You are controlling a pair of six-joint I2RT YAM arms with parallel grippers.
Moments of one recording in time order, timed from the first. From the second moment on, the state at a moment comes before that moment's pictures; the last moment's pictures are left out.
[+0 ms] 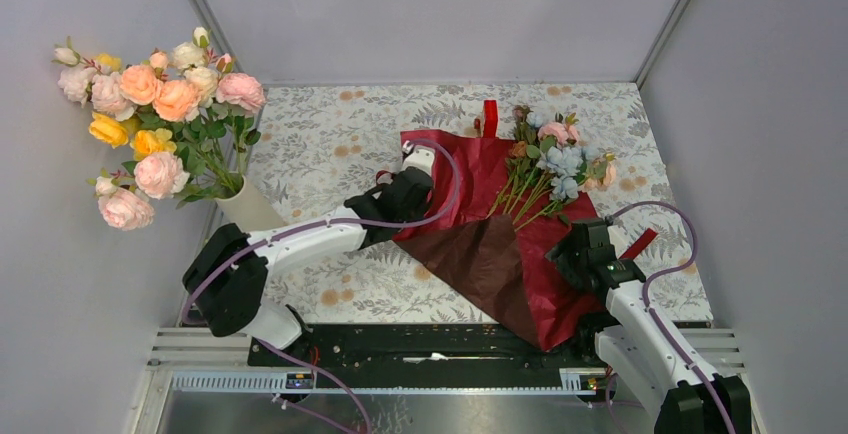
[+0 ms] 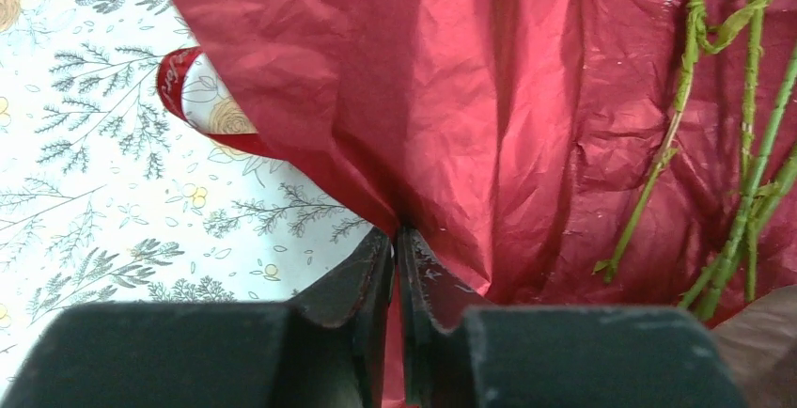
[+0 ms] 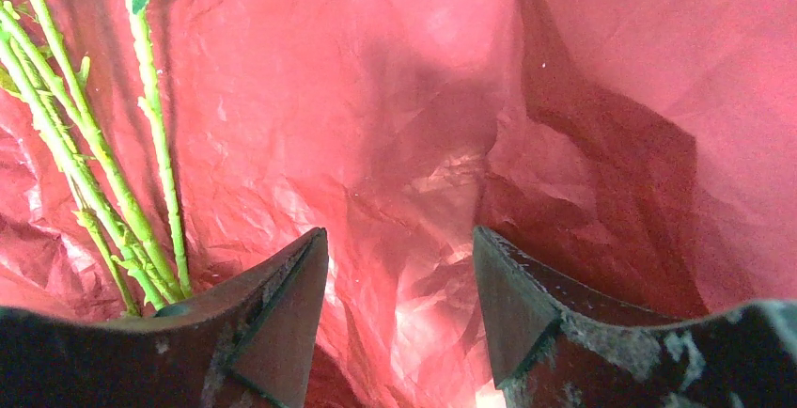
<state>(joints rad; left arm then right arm) -0.86 1.48 0.95 -0.19 -0.43 -0.35 0.19 0.76 0.32 -0.56 0.16 0.97</state>
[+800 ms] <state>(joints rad) -0.89 1.06 0.84 -0.17 -0.02 -0.35 0.19 0.74 0.32 -0.57 0.16 0.97</state>
